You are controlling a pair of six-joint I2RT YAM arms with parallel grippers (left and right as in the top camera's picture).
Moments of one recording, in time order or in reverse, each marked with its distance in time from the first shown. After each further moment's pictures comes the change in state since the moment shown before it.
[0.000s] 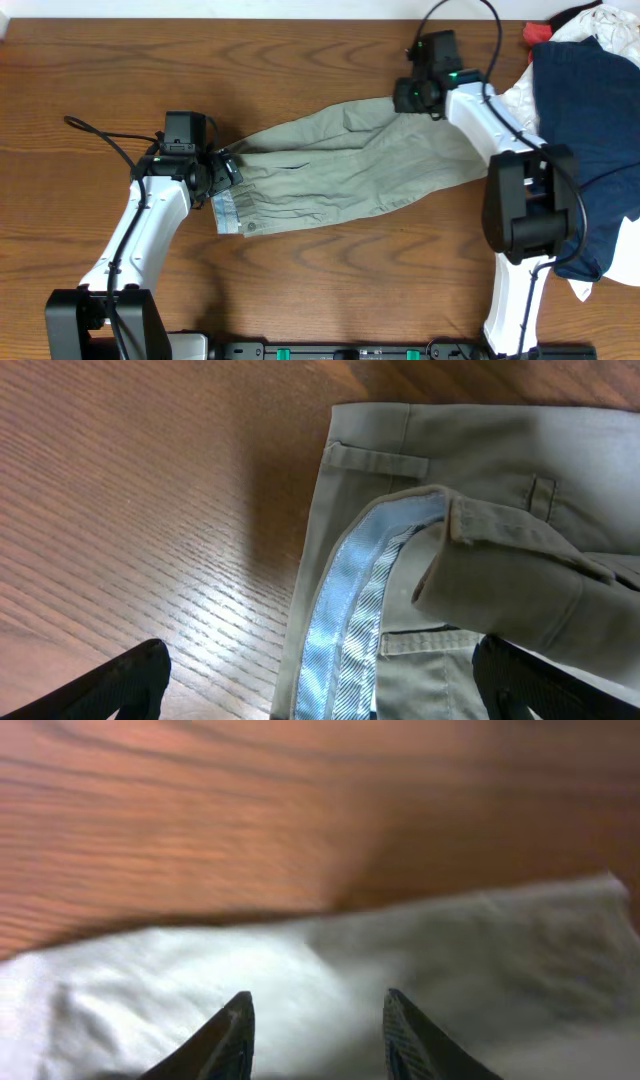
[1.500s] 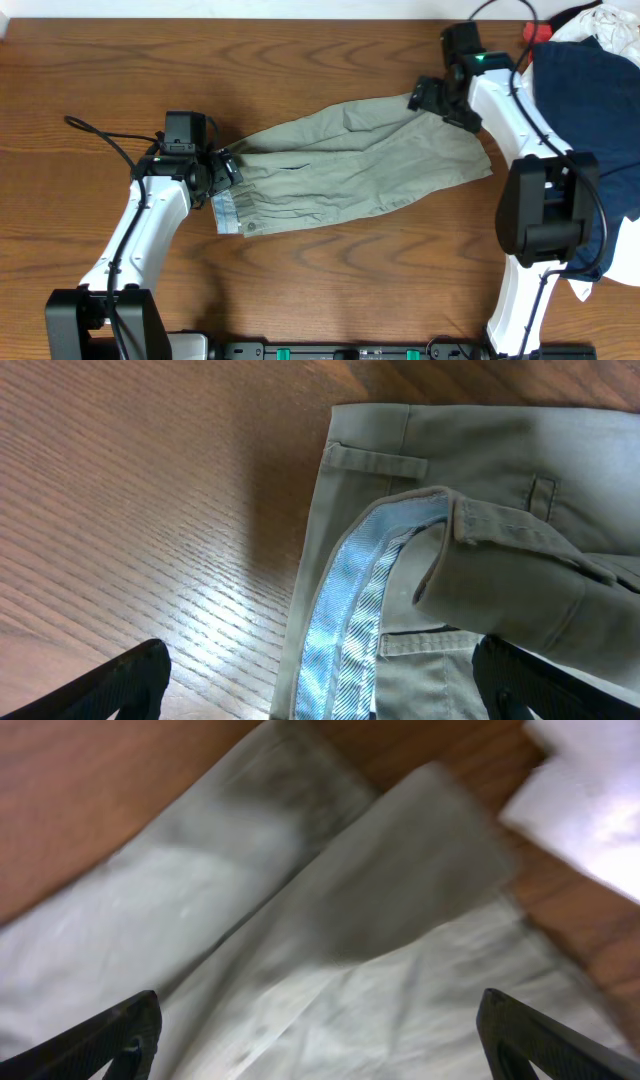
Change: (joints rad) left arm 0.000 0.000 0.000 0.001 0.000 -0.001; right arm -0.099 -0.043 0.099 -0.408 0.143 0.326
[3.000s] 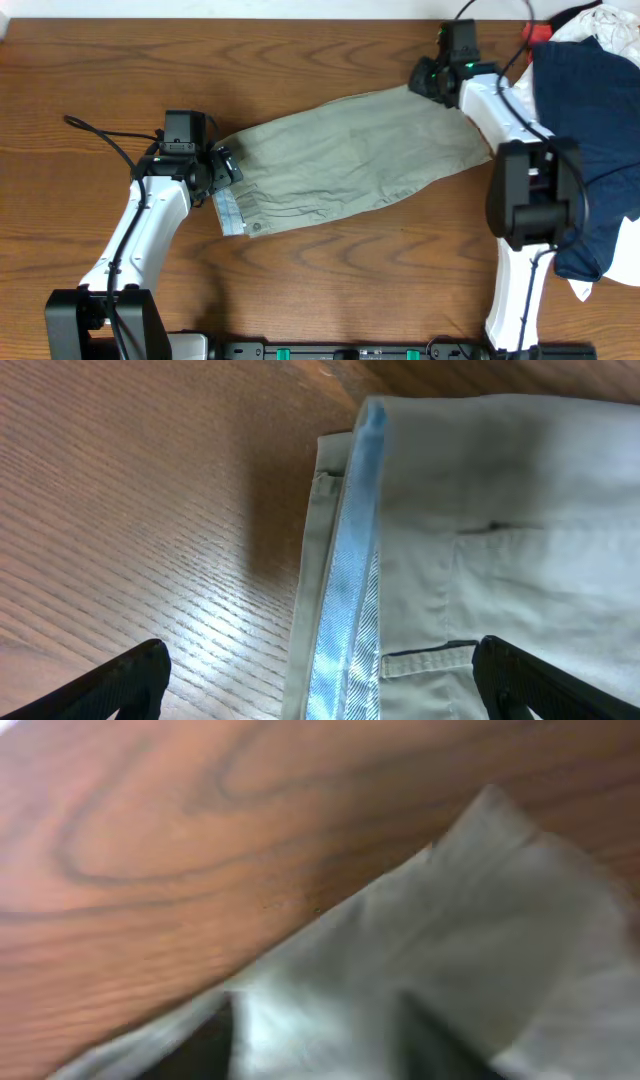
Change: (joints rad) left arm 0.000 0.000 0.000 0.022 0.000 0.000; right arm 0.016 0.140 -0.003 0.433 -0.134 -0.021
